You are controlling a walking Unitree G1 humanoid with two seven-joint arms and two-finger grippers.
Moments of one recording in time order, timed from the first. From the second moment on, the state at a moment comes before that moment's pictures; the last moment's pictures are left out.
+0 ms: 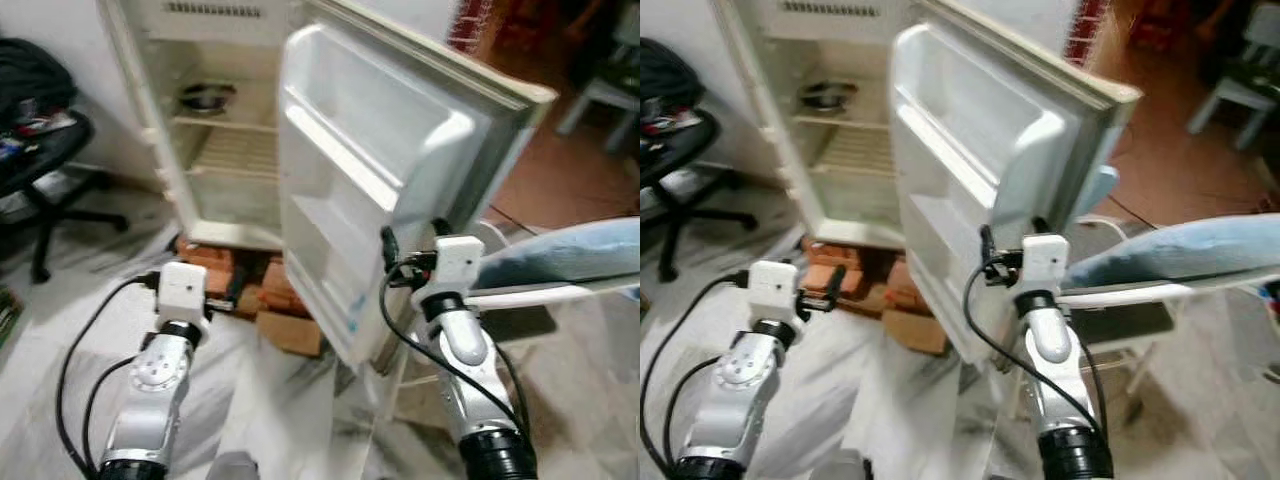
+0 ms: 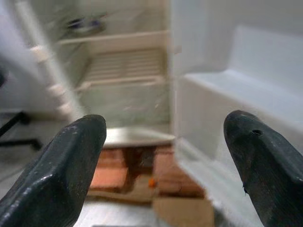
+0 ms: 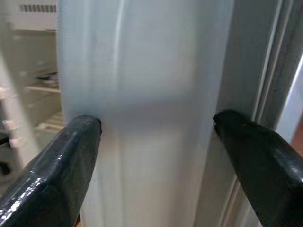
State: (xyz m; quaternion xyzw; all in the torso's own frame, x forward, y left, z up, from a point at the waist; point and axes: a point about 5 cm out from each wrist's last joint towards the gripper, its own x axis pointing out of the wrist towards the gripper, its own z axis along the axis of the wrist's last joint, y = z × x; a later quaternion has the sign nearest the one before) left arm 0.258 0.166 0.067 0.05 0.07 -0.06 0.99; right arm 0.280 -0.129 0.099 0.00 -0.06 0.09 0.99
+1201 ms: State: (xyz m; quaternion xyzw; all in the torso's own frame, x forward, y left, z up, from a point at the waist) left arm 0.220 0.179 0.044 0.03 0.17 -0.05 0.98; right arm 0.310 -0.161 0.128 0.00 -0.07 0.17 0.98
